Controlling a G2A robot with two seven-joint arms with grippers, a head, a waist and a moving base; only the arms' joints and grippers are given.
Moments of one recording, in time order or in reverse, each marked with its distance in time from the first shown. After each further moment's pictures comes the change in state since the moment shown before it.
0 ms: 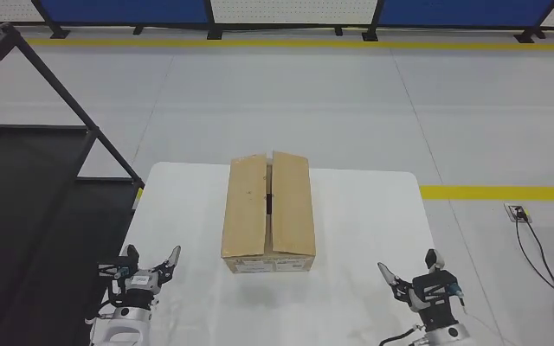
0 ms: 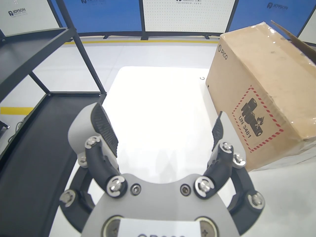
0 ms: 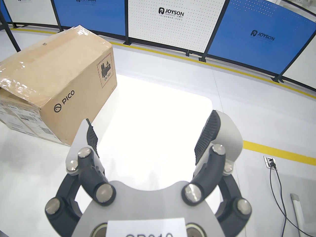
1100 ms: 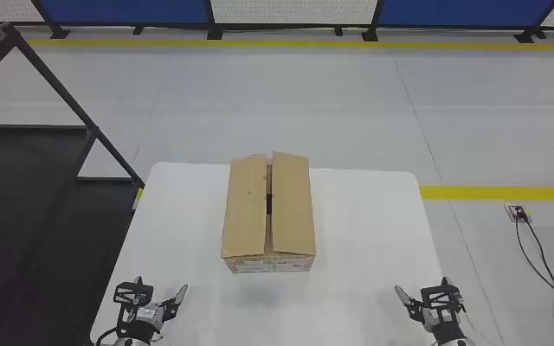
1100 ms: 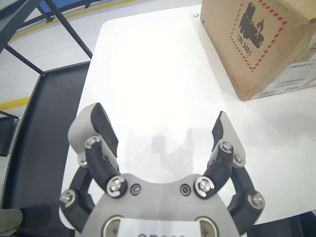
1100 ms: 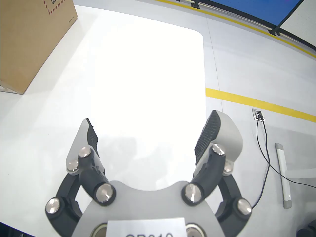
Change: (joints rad) left arm 0.186 0.023 -0.023 -0.072 0.134 -0.050 -0.139; right arm -0.038 0.013 0.057 0.184 0.033 0.005 0.083
